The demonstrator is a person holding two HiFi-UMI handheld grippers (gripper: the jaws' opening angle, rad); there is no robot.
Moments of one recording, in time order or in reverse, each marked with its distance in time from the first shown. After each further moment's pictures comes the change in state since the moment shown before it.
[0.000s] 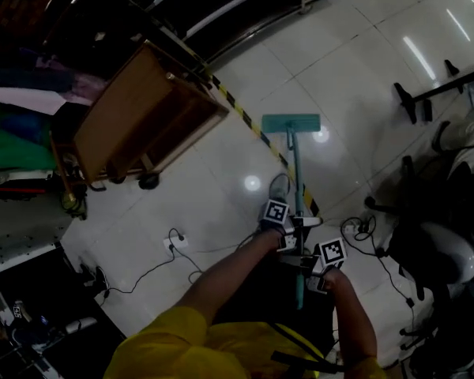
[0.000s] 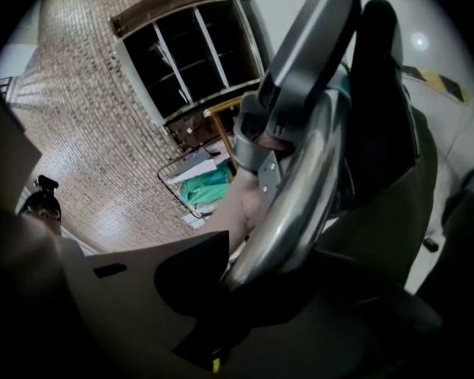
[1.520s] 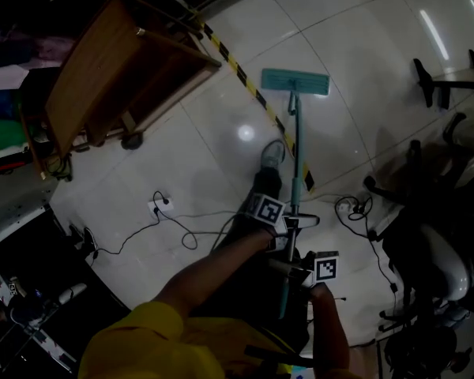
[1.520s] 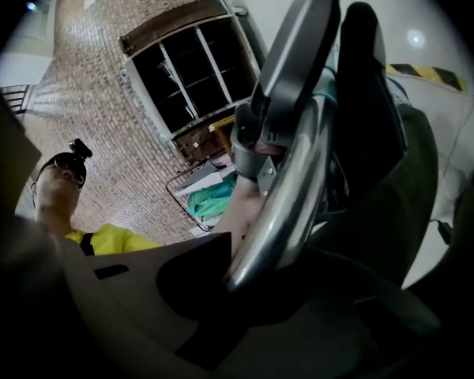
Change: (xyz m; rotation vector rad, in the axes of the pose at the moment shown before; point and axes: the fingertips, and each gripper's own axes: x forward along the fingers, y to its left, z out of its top) left arm 0.015 0.018 -0.004 0.096 0.025 0.031; right arm -0.020 -0.028 0.002 -0.025 -0.129 0.063
